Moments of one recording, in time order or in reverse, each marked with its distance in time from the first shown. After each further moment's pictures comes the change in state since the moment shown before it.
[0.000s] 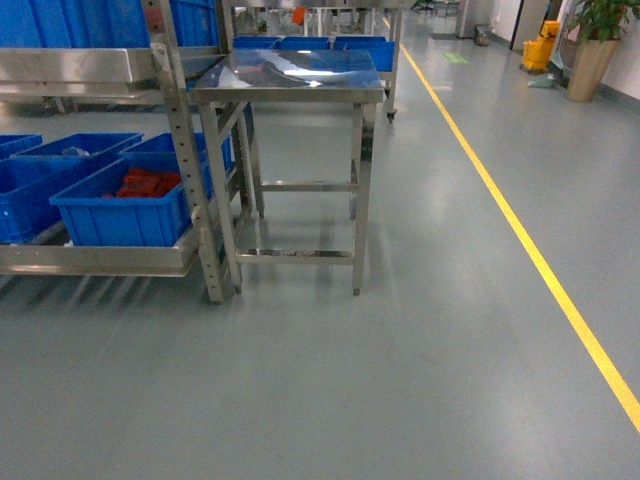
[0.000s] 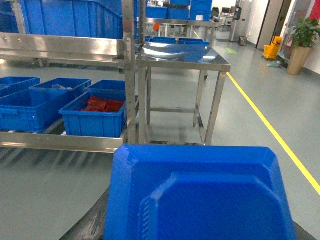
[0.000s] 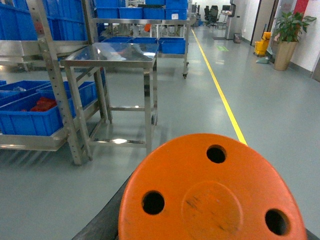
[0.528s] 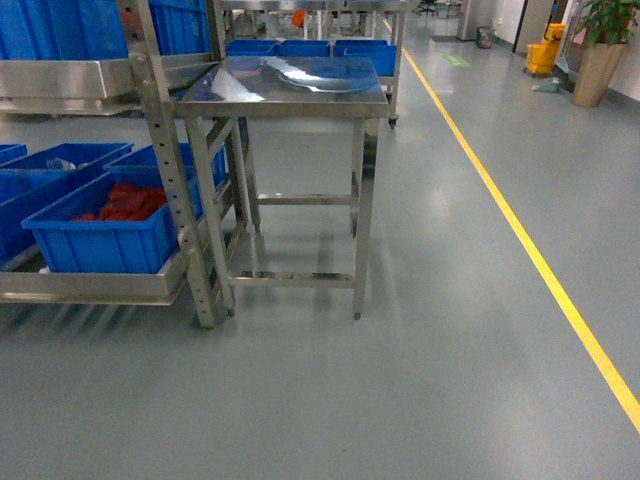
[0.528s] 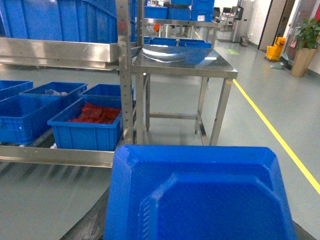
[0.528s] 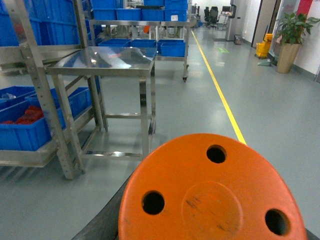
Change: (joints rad) left arm 0.000 0.000 0.000 -0.001 0.000 0.000; right arm 0.000 0.000 0.000 0.000 0.000 0.000
